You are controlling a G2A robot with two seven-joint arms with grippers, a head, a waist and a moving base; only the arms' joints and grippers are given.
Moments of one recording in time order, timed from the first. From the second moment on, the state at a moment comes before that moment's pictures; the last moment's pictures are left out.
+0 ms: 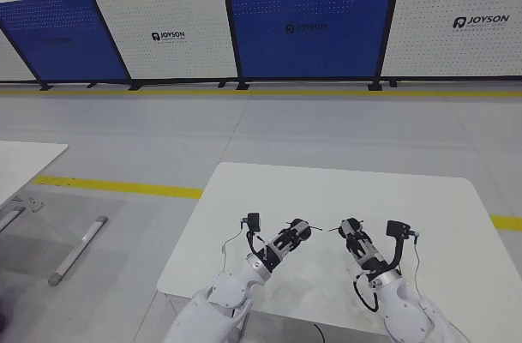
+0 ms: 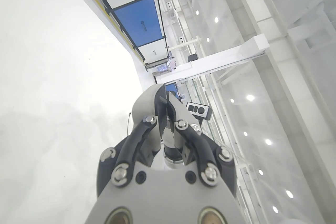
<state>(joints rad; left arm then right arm) 1.48 -1.31 -1.13 -1.51 -0.13 -0.34 -0.21 -1.42 -1.20 1.05 -1.61 -0.41 -0.14 0.01</state>
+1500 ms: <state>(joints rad) 1.48 -1.31 -1.13 -1.51 -0.13 -0.34 -0.21 -1.44 -1.23 1.05 -1.63 -0.47 -0.19 -0.01</state>
